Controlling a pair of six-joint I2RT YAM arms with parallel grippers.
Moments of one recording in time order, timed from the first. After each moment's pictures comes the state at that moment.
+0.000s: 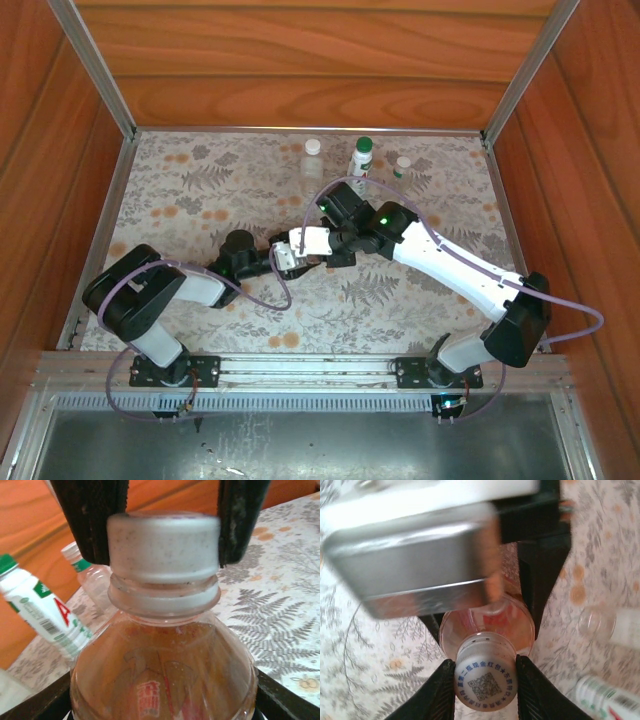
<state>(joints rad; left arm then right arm) -0.69 1.61 0.41 1.04 0.54 0.52 0.92 1.45 1.34 -0.89 -0.03 -0.79</state>
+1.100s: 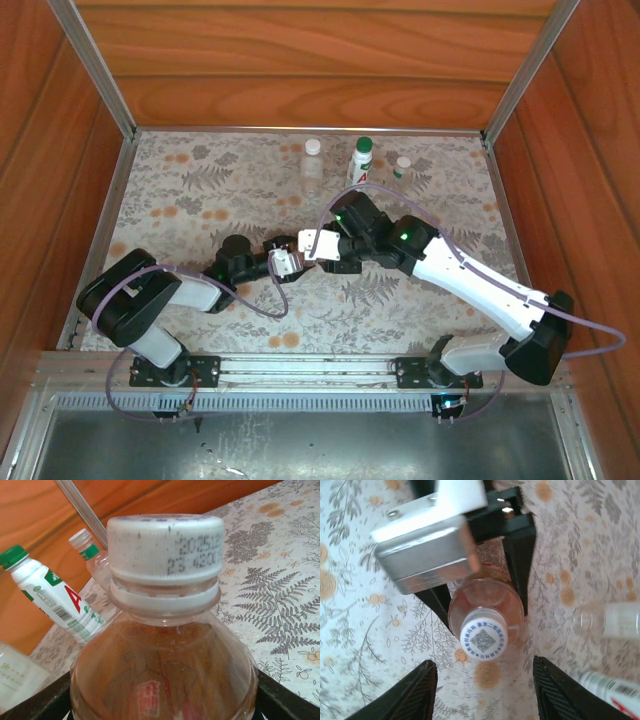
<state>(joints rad) -0.69 1.57 0.36 1.02 0.50 0.60 0.95 1.31 1.23 -0.83 -0.07 -0.86</state>
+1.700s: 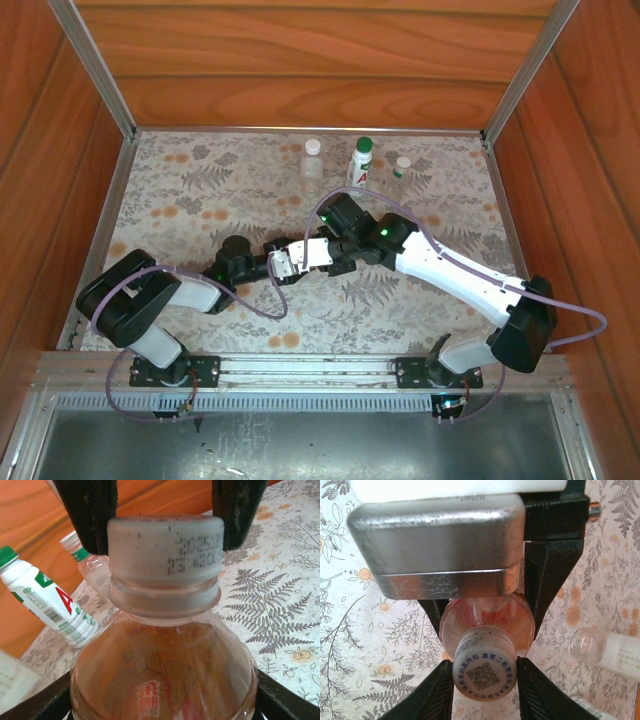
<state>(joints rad) -0.70 1.57 0.35 1.02 0.52 0.60 0.95 1.41 1.23 -0.80 -0.07 -1.03</state>
